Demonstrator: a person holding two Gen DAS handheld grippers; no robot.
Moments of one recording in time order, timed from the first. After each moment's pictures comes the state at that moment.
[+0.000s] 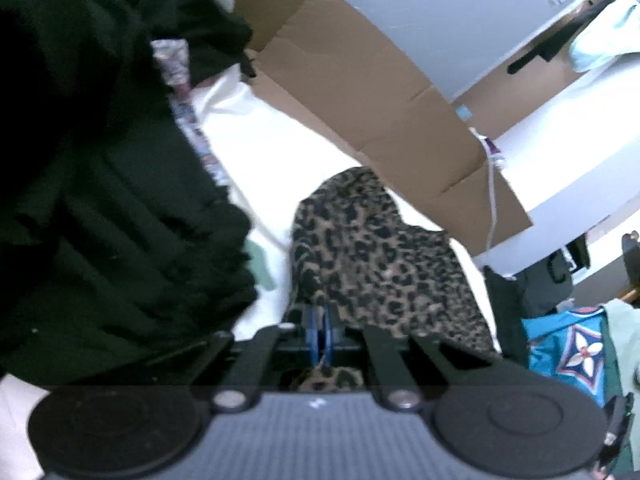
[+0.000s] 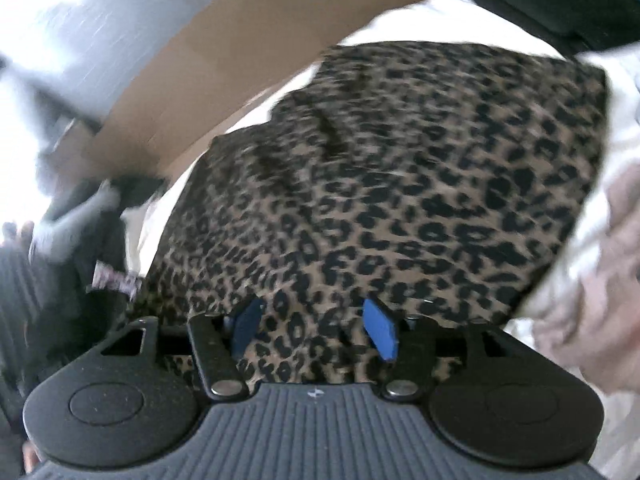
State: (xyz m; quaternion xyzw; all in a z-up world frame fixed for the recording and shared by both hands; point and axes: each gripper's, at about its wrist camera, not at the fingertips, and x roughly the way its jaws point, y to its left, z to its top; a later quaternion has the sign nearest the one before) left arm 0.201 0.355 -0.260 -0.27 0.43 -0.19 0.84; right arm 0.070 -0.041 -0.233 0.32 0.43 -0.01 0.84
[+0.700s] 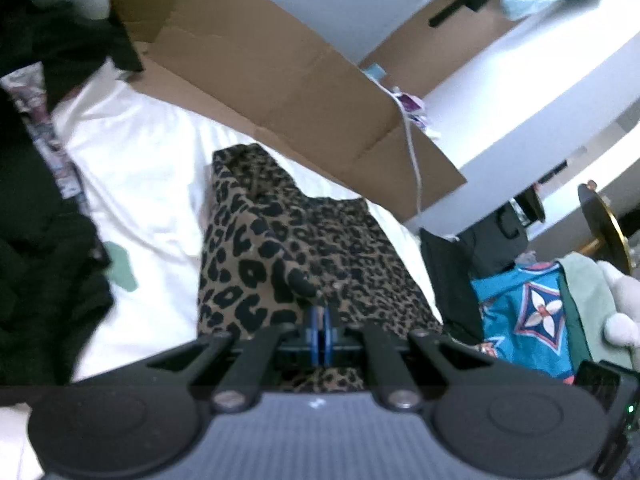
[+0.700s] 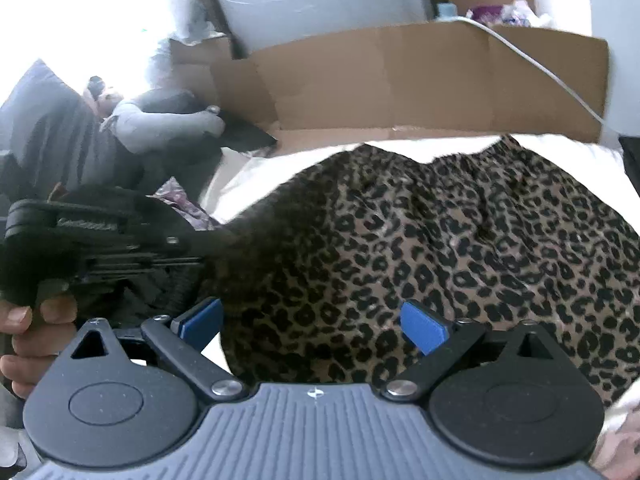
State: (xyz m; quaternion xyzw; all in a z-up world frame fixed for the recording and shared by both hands) left arm 0.204 0.265 -0.215 -0.24 0.44 -0.29 0.82; right arm 0.092 0.061 -0.180 0.11 0.38 0.12 0.91
